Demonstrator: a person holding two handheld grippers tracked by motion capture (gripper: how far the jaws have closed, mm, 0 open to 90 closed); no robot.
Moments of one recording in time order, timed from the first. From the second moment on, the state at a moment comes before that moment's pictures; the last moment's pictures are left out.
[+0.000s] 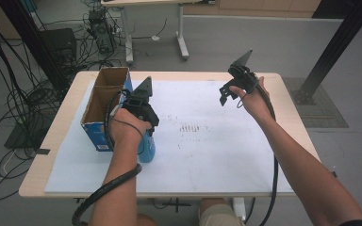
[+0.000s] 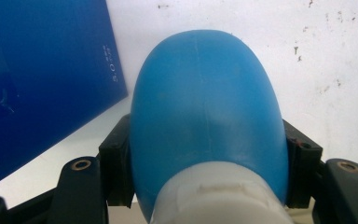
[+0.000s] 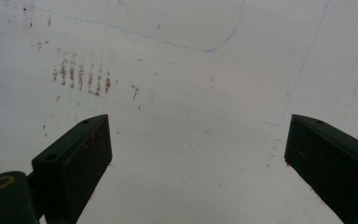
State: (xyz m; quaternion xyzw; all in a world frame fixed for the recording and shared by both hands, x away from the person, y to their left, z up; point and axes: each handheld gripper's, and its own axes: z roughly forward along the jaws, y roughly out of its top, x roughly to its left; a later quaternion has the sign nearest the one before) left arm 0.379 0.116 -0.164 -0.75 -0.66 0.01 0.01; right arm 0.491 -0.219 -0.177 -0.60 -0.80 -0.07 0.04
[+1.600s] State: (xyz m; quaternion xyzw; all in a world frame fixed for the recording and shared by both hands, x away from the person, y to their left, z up) left arm 0.380 0.113 -0.164 -0.75 -0.66 0.01 0.02; right arm 0.490 -0.223 -0.176 -0.60 -0.79 -0.07 0.03
